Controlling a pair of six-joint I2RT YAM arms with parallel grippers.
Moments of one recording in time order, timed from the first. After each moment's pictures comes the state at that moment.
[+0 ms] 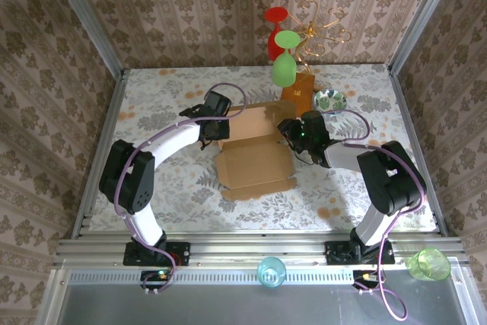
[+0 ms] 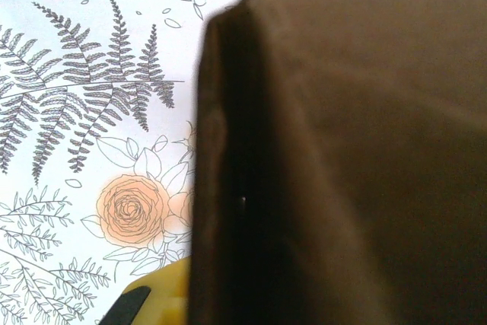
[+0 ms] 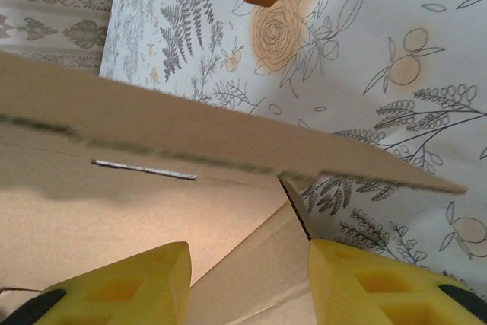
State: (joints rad) left arm -0.57 1.75 1.25 -0.56 -0.15 -0.45; right arm 0.36 1.70 0.78 0.34 -0.18 1.23
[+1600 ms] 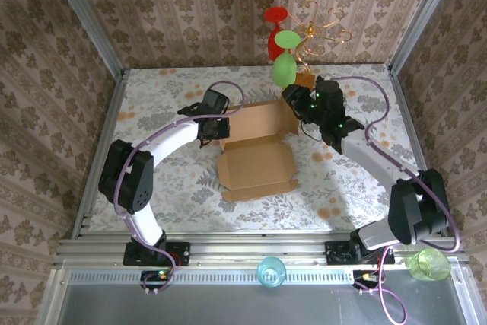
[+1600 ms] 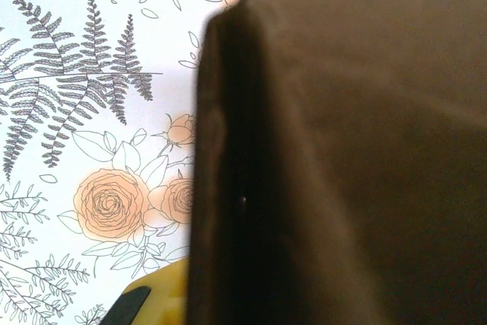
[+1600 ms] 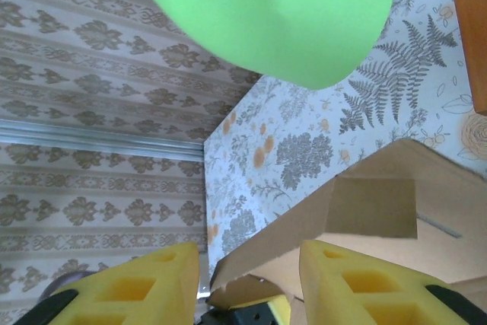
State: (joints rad) left arm -0.55 1.75 1.27 -0.58 -0.07 -0.46; right arm 0.33 1.48 1.05 0.07 -0.18 1.13
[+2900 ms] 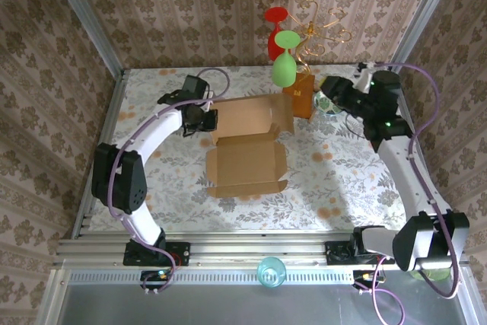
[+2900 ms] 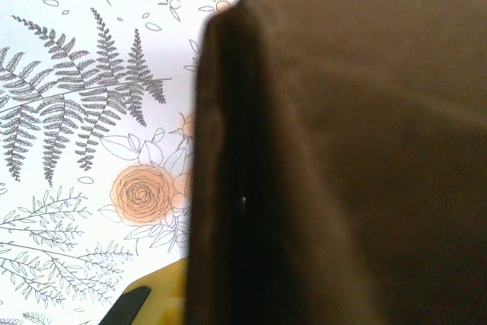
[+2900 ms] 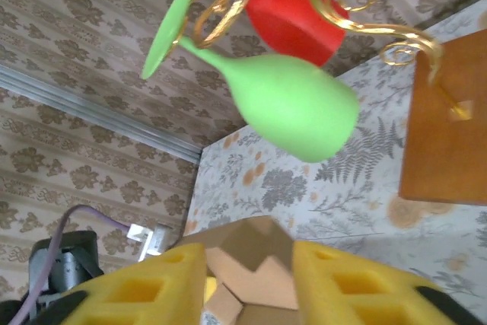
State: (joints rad) left arm -0.40 1.72 1.39 -0.76 0.17 -0.25; right arm -0.02 1.24 1.07 -0.14 -0.55 0.76
